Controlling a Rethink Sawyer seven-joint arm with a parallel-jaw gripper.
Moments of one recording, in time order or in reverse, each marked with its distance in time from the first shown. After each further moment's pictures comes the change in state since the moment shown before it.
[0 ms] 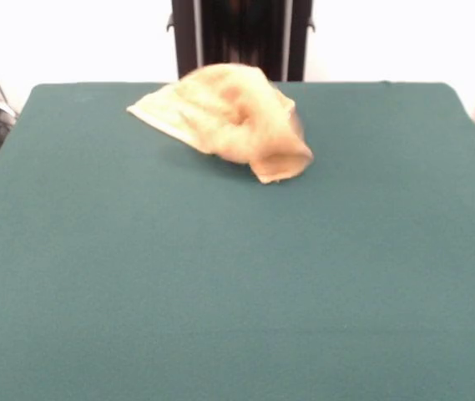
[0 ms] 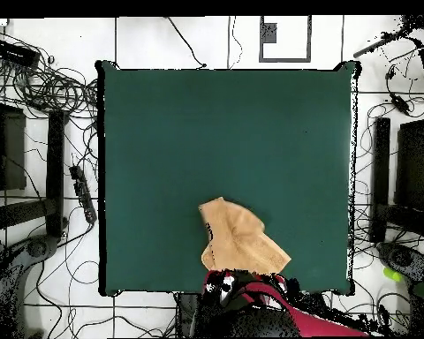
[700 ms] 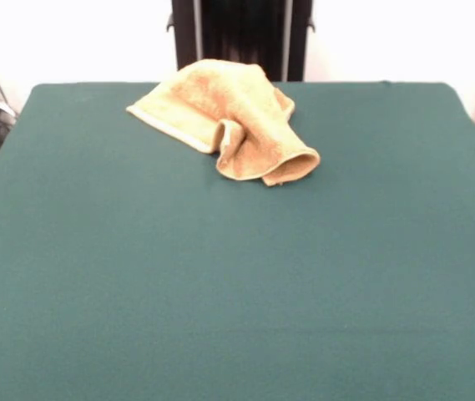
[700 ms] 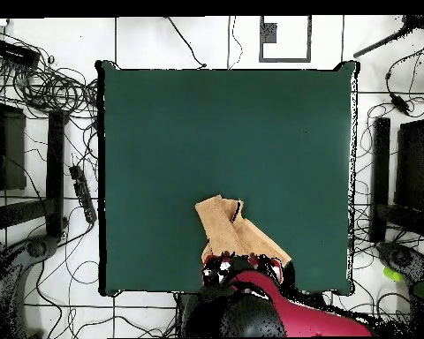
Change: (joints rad) arm 0.031 0.041 0.000 -0.005 -0.034 -0.143 0.000
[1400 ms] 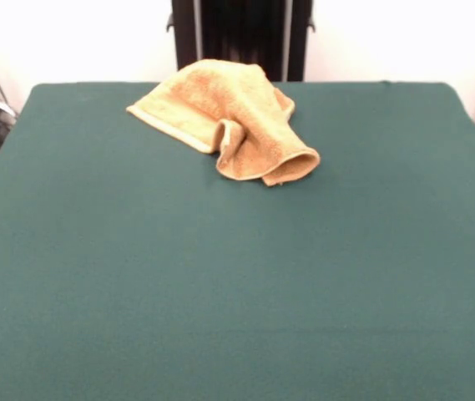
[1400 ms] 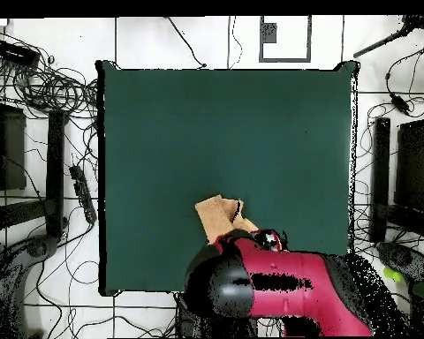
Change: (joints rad) arm 0.129 0.281 -0.068 -0.128 -0.337 -0.142 0.041
